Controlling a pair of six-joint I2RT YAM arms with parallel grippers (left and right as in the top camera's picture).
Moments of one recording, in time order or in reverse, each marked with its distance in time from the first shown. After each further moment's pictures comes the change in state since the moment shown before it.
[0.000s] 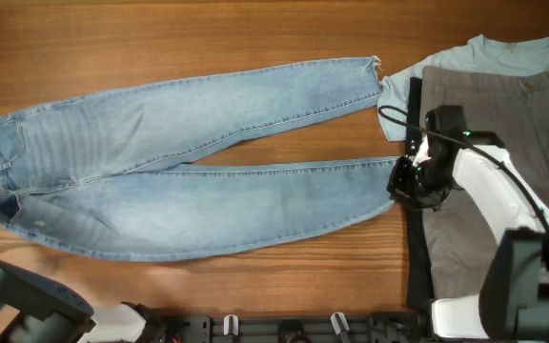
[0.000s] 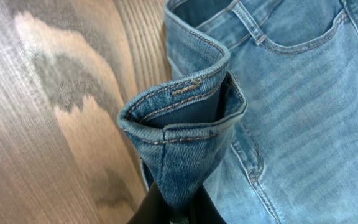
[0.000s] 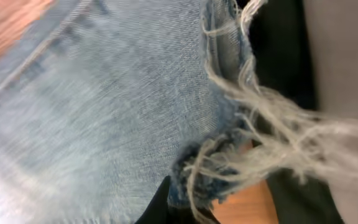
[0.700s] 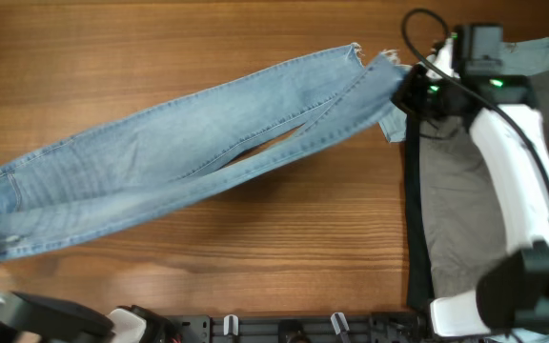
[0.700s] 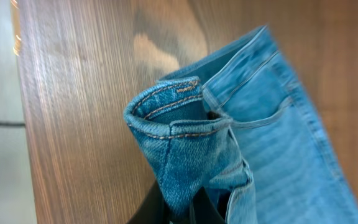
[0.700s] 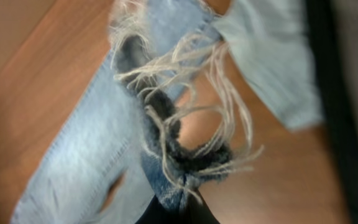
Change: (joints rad) left arm 0.180 -0.135 0.000 -0.065 -0.074 -0.064; right arm 0.045 0.051 0.450 0.132 -0.072 0.147
